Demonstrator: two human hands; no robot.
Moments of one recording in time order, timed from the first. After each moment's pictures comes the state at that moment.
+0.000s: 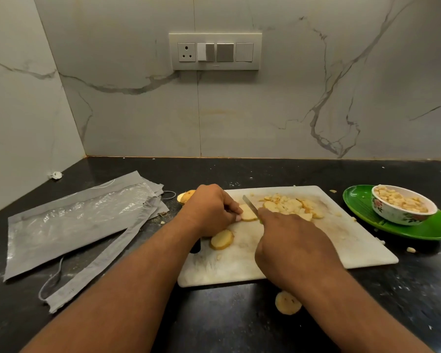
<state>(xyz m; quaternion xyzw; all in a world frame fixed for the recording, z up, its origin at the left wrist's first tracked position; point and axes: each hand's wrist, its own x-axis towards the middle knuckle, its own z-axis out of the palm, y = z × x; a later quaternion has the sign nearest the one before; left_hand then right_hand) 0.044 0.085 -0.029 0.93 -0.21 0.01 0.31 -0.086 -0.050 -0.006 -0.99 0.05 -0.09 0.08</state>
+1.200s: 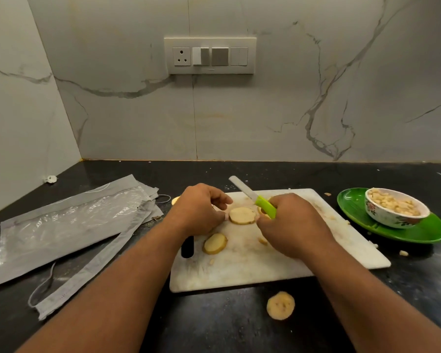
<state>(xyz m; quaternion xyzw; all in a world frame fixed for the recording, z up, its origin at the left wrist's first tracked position) 0.053 0.093 -0.030 0.92 -0.18 0.01 0.34 -0.052 -0.083 0.002 -0.97 0.13 -0.09 0.21</state>
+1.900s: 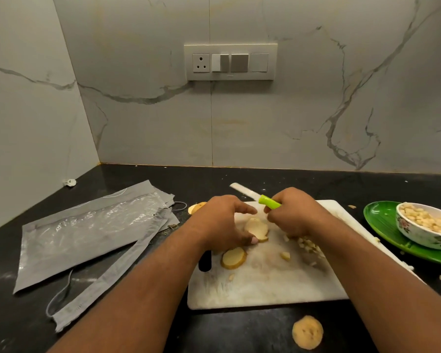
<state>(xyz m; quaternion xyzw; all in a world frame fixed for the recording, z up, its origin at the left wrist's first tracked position) 0.050 0.090 -0.023 0.94 -0.23 -0.01 0.24 0.032 -0.088 0.003 -0.97 0.08 -0.01 0.22</state>
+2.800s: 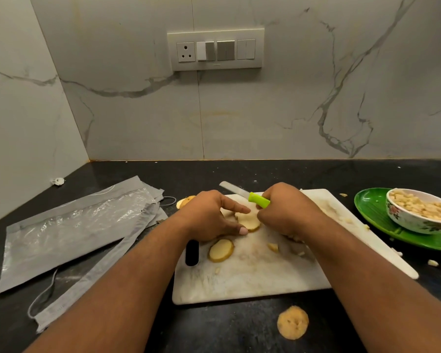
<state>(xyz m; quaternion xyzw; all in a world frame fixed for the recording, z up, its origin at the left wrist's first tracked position) 0.055 0.089 -0.022 0.92 -0.22 -0.08 0.30 0.017 -0.087 -0.002 -0.97 0.09 -0.03 0.21</state>
